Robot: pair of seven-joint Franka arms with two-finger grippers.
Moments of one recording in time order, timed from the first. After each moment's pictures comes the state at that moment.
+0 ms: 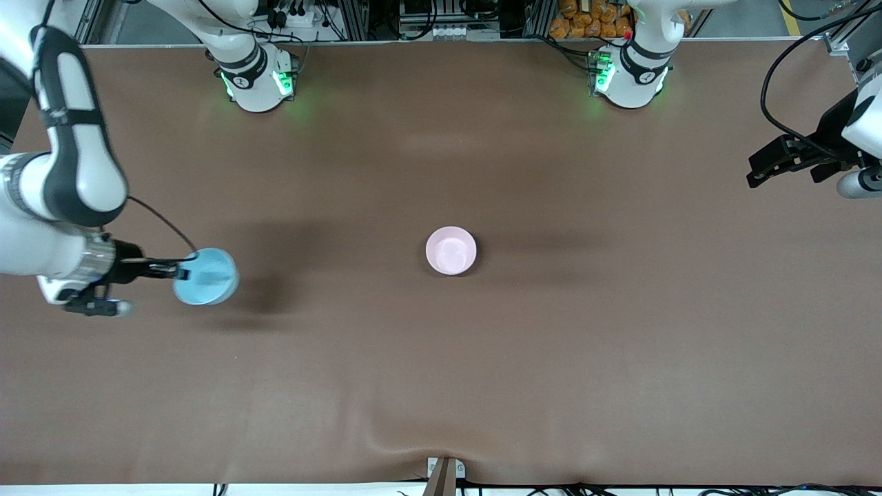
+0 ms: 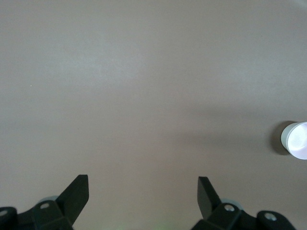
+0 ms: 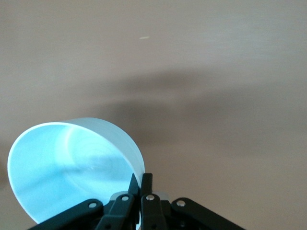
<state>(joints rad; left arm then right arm) 0.03 0.02 -0.12 -1.51 0.01 1.52 -0.16 -0.16 0.33 0.14 -1.78 0.23 1.97 -0.05</state>
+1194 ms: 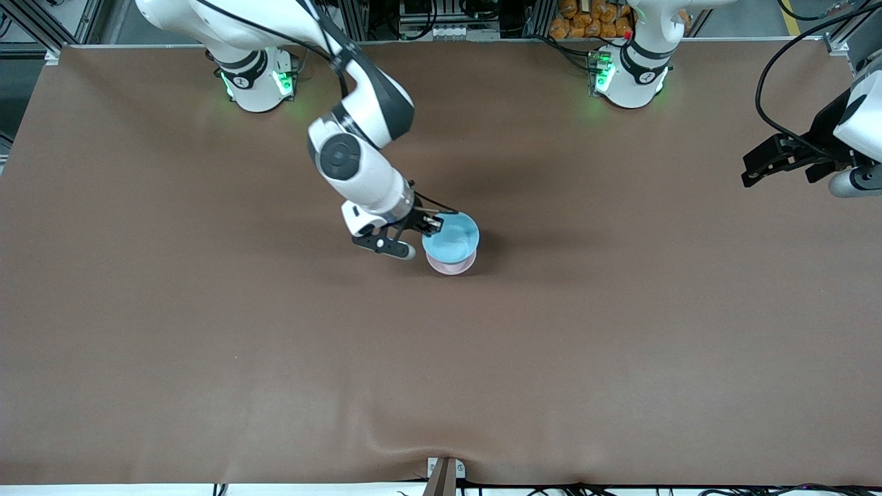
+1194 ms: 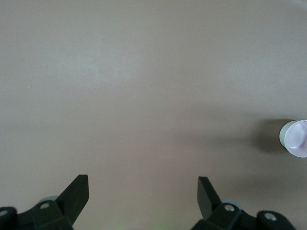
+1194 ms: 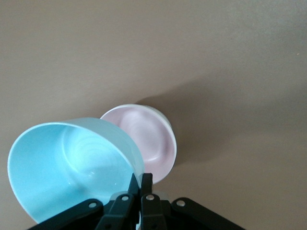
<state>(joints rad) 0.03 0.02 -0.13 -1.50 0.01 1.52 -0.16 0.57 0.52 0.15 -1.72 0.24 2.36 0.92</state>
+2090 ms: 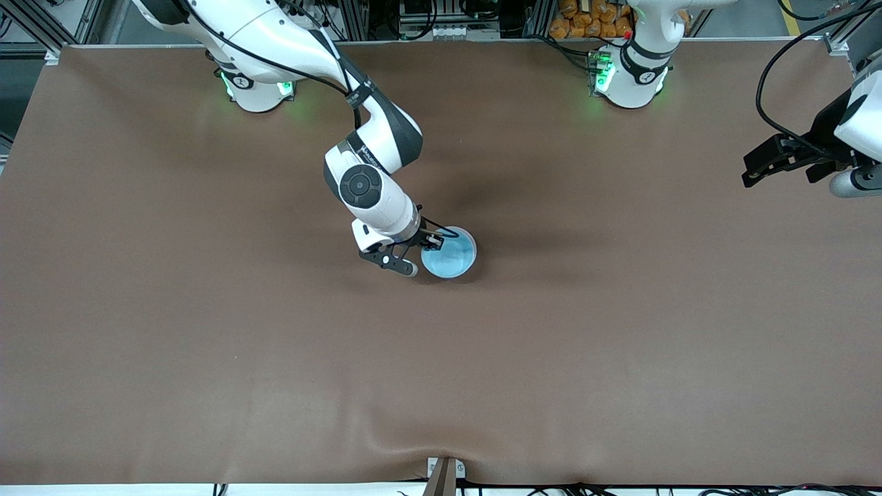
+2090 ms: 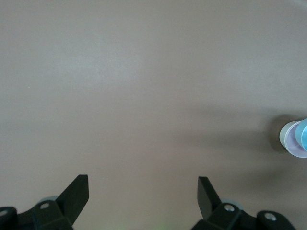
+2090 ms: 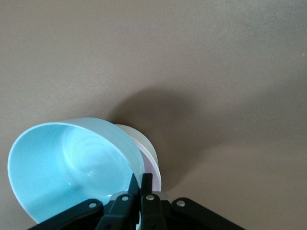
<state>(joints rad) 0.03 0.02 -0.13 -1.50 0.01 1.52 -0.16 0.58 0.62 0.14 -1.68 0.21 2.38 0.95</state>
